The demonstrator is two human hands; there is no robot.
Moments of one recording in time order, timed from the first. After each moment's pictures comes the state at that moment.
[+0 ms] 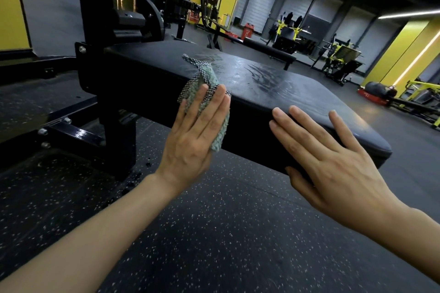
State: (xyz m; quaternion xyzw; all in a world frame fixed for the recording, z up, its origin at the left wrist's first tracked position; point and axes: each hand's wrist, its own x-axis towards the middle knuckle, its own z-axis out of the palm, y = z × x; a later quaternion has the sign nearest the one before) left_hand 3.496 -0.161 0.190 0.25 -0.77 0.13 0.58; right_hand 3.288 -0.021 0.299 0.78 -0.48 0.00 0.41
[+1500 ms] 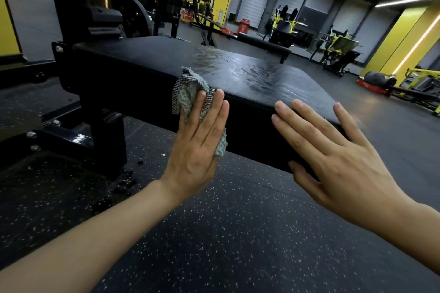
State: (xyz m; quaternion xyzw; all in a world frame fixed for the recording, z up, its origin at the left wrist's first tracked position) left_hand 3.451 -0.133 0.189 0.24 -0.78 0.10 0.57; right_hand 3.250 0.002 0.300 0.77 -0.48 0.01 0.41
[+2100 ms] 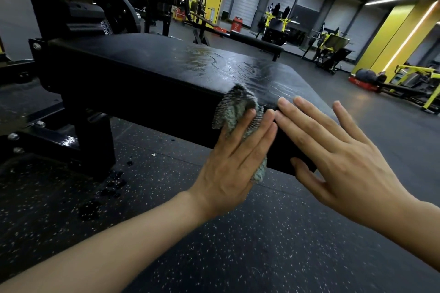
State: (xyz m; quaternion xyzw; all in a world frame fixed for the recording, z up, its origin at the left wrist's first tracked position) left_hand 3.389 -0.095 0.198 0.15 -0.81 0.10 0.55; right_hand 3.229 0.012 0.305 0.79 -0.48 0.05 0.38
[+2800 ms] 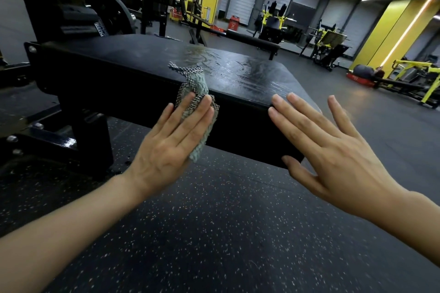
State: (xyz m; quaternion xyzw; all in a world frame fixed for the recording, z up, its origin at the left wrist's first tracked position) left_hand 3.465 -0.128 0.197 0.19 -0.82 0.23 0.48; right_hand 3.218 0.021 0.305 0.79 -0.49 0.04 0.37
